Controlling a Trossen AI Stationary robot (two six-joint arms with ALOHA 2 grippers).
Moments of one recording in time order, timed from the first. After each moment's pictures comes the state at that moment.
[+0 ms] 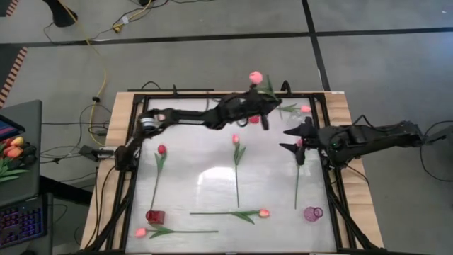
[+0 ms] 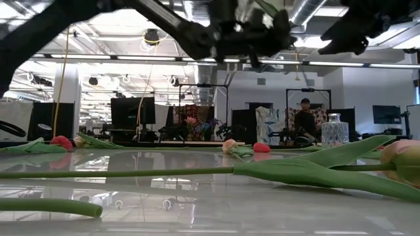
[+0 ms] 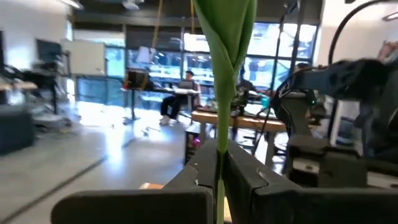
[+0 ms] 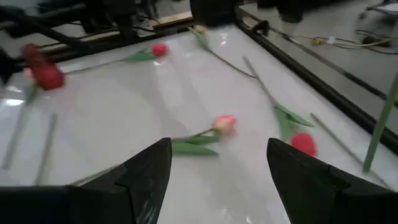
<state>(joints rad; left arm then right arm) 0.27 2.26 1.76 0.72 0.07 -0.09 0.13 0.58 0.62 -0.50 0.44 0.31</state>
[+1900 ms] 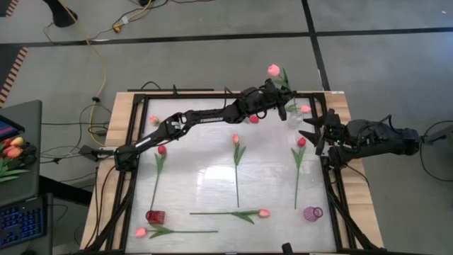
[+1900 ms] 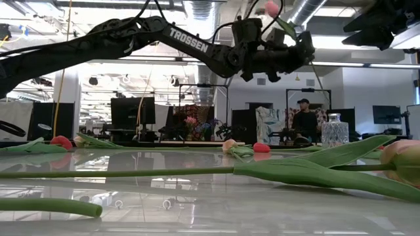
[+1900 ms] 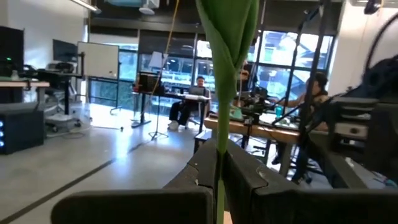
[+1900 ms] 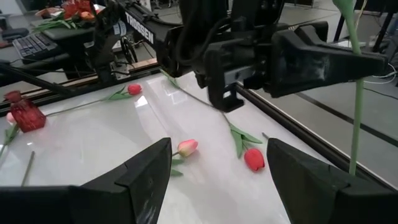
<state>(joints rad) 0.31 2.64 2.35 0.55 0.04 -0.12 0.11 0.25 0.62 -0.67 0.53 0.26</state>
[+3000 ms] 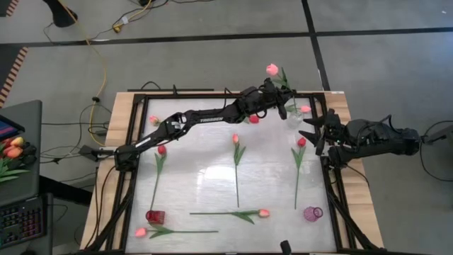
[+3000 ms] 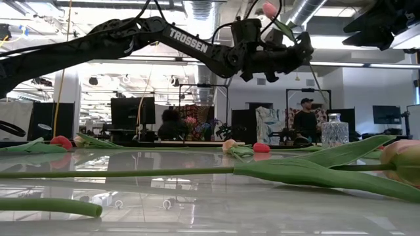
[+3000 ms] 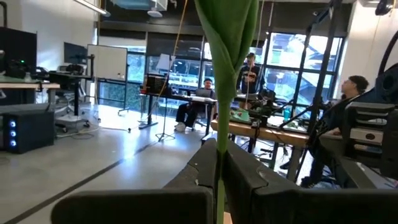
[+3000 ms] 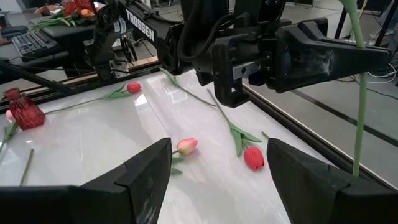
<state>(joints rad) 0.31 2.64 2.35 0.56 0.01 -0.12 0.11 0.25 0.62 -0.67 0.53 0.25</state>
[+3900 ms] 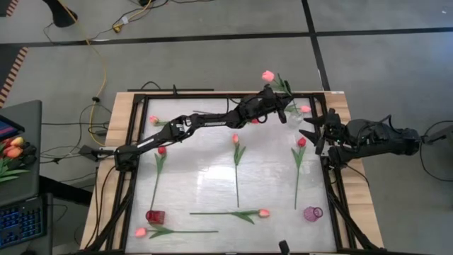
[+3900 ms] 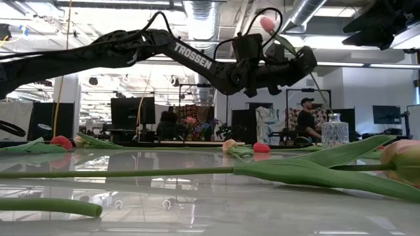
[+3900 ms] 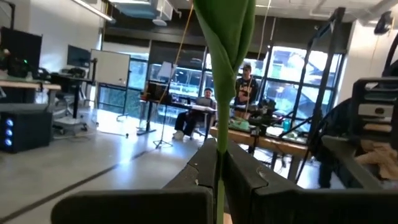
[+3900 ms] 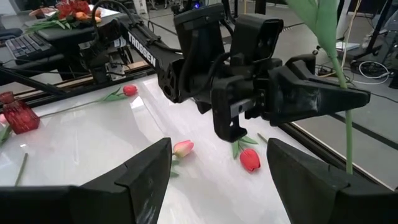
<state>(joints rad) 0.31 2.73 2.36 0.70 -0.01 -0.15 0.11 0.25 0.62 -0.67 0.54 0.25</state>
